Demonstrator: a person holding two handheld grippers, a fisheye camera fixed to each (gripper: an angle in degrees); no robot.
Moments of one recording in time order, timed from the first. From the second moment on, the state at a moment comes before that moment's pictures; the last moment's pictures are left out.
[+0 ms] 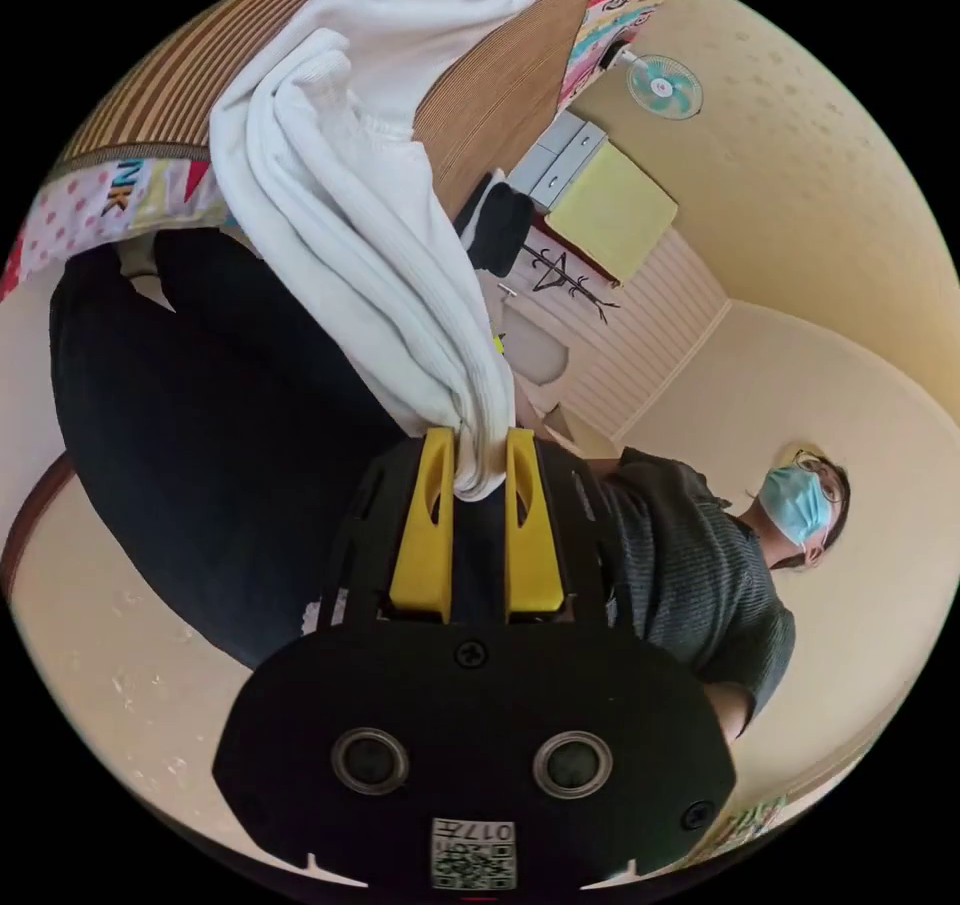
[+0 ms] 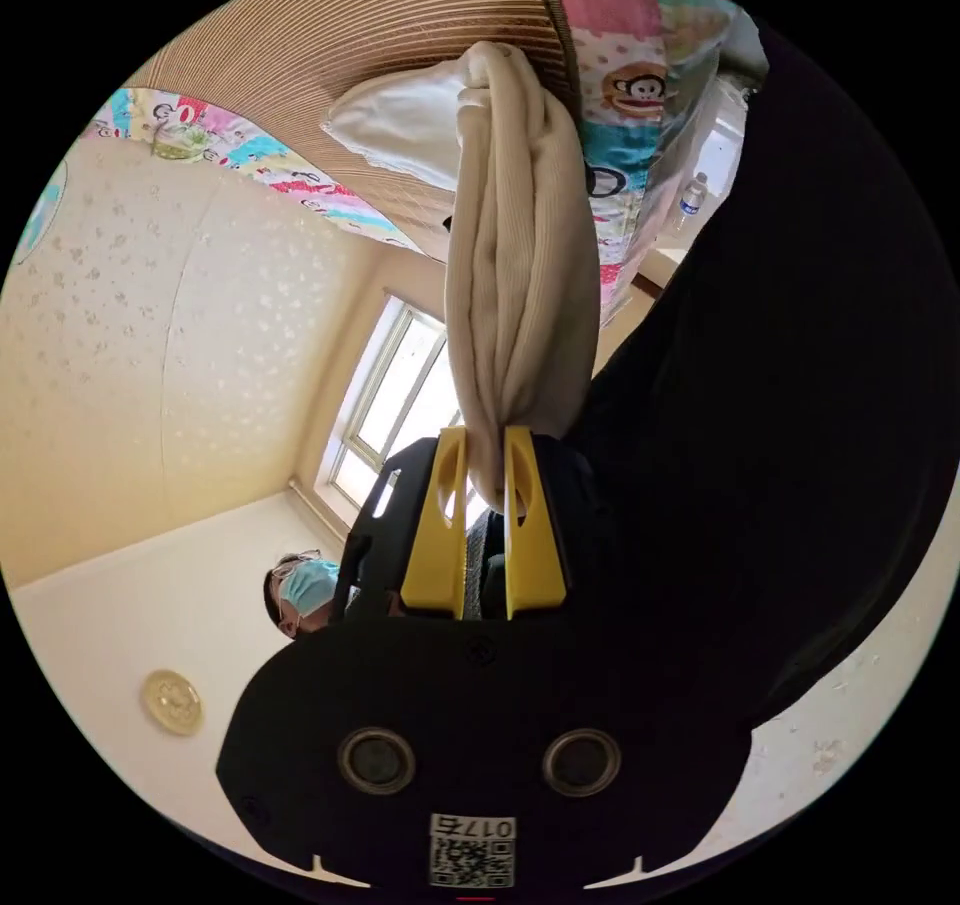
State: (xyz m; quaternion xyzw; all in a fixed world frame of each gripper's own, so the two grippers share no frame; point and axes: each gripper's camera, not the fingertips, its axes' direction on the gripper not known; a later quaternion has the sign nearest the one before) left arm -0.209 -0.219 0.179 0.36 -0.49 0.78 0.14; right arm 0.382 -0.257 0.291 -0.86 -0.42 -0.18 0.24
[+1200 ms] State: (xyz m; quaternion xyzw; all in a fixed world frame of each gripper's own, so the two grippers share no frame) left arm -0.075 -0.140 0.319 0.65 -0.25 0.66 -0.26; right arm 0.241 -0.147 0.130 -0.35 -0.54 -0.62 0.45
